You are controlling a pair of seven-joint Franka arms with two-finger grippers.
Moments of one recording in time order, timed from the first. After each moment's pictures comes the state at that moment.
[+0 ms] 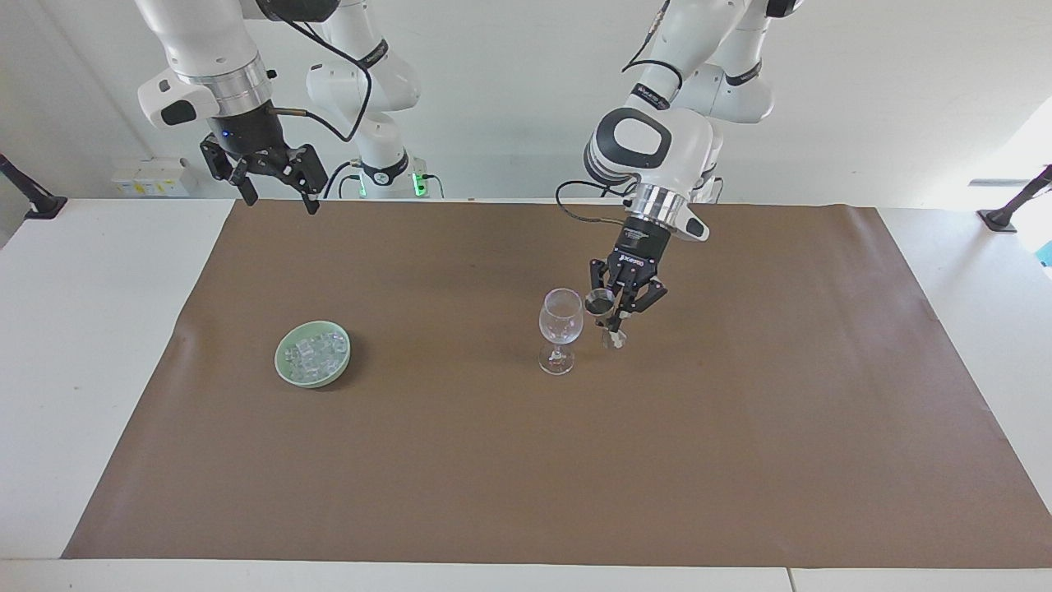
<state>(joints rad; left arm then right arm) -0.45 0.13 -0.27 -1.99 -1.90 3.31 -0.93 0.02 -0.07 0.02 -1.60 -0.02 1.57 0.23</state>
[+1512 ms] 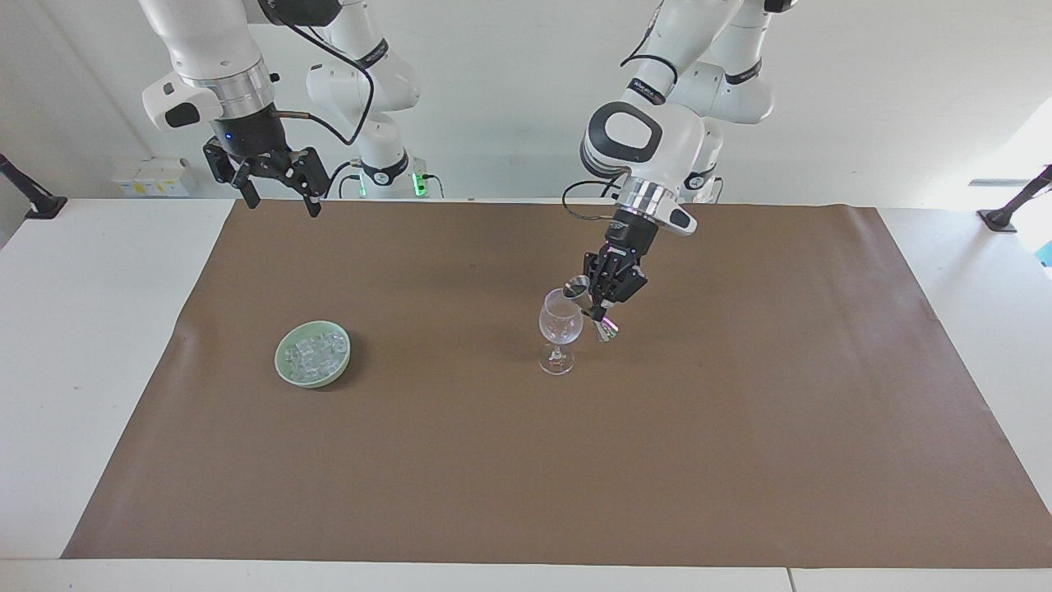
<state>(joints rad) -0.48 0.11 -0.27 -2.04 -1.90 3.28 -0.63 0.02 -0.08 0.02 -1.63 -0.02 1.61 0.23</state>
